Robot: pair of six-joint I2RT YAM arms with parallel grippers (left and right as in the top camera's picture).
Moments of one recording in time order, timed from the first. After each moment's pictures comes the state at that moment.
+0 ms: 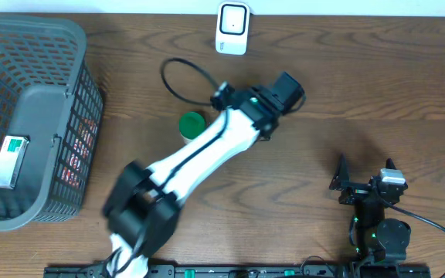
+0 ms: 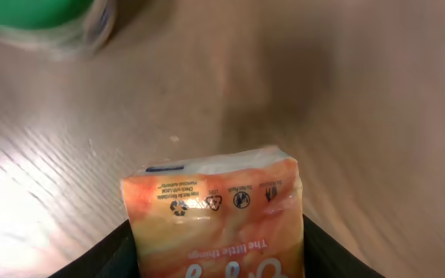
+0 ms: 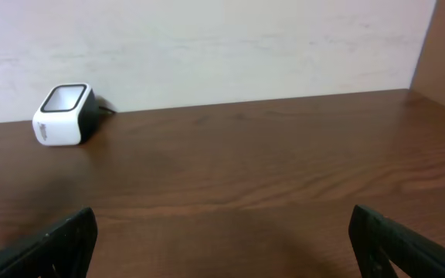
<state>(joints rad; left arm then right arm) -0.79 2.01 1.68 -0.98 -0.32 -1.71 -0.01 0.01 0.01 -0.06 0.08 0.09</state>
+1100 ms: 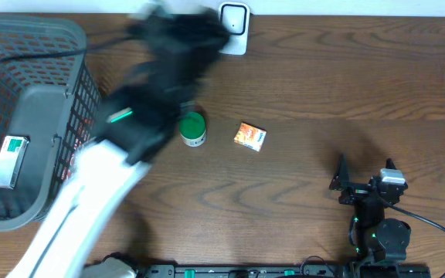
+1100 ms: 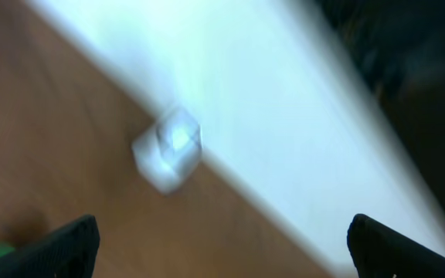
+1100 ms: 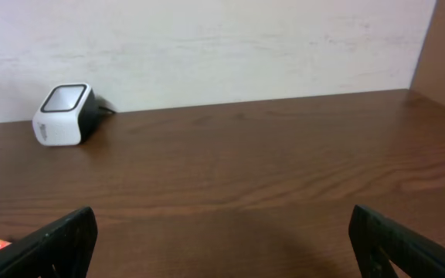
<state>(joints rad) -0.48 1.36 1.72 -0.75 -0.44 -1.02 -0.01 0.01 0.01 -0.06 0.08 0.09</state>
